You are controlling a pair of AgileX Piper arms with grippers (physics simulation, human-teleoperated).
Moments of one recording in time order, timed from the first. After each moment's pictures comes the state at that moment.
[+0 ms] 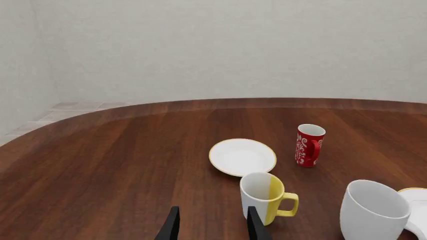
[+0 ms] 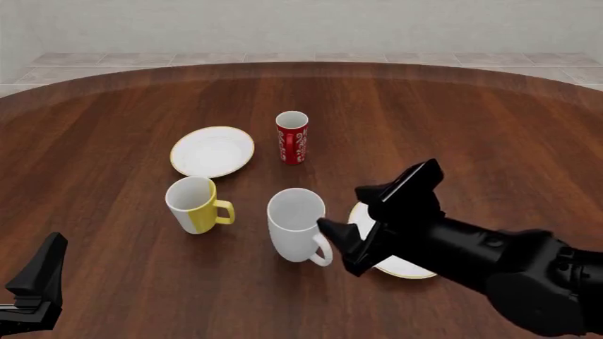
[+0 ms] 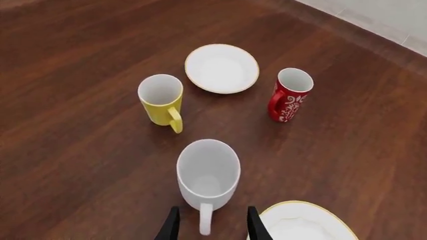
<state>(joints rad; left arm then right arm) 0.00 0.01 0.00 0.00 0.00 0.74 1.24 -0.51 -0.24 -0.07</state>
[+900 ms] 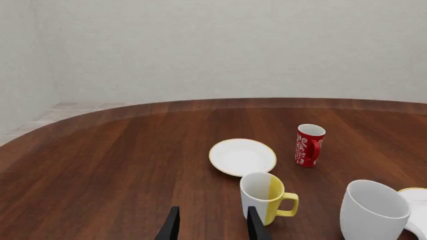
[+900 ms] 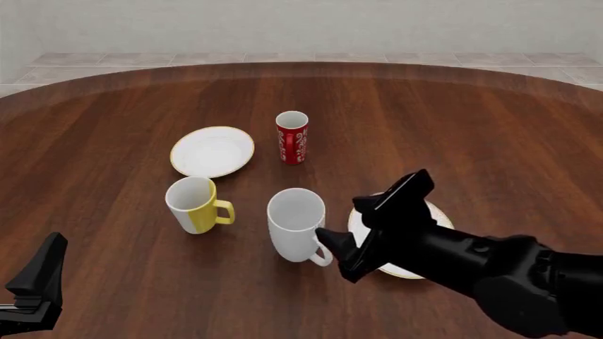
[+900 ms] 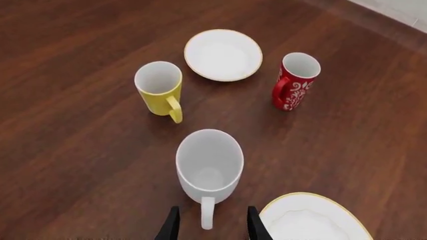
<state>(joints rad) 0.00 0.01 0.00 0.00 0.00 0.74 1.29 -0.49 -0.27 -0.05</state>
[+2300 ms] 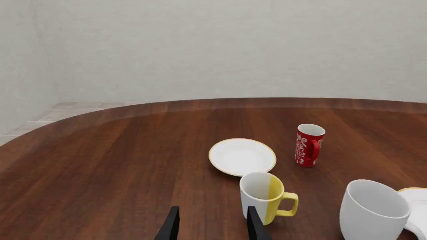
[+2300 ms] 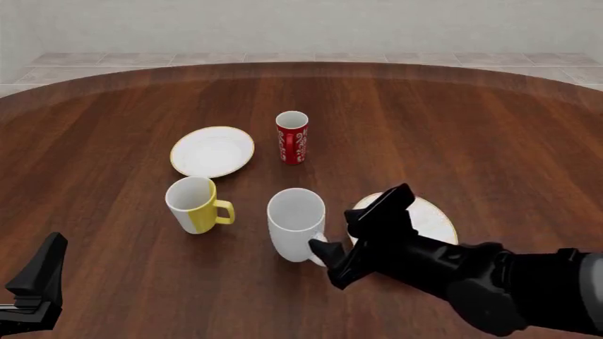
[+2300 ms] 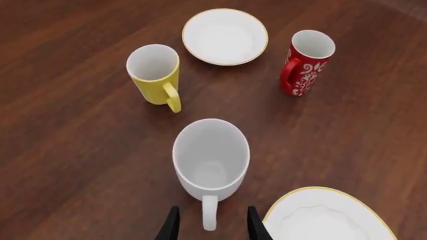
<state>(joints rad) 0.00 0.01 0.00 0.00 0.00 0.74 1.44 -0.48 -0.38 -0.02</state>
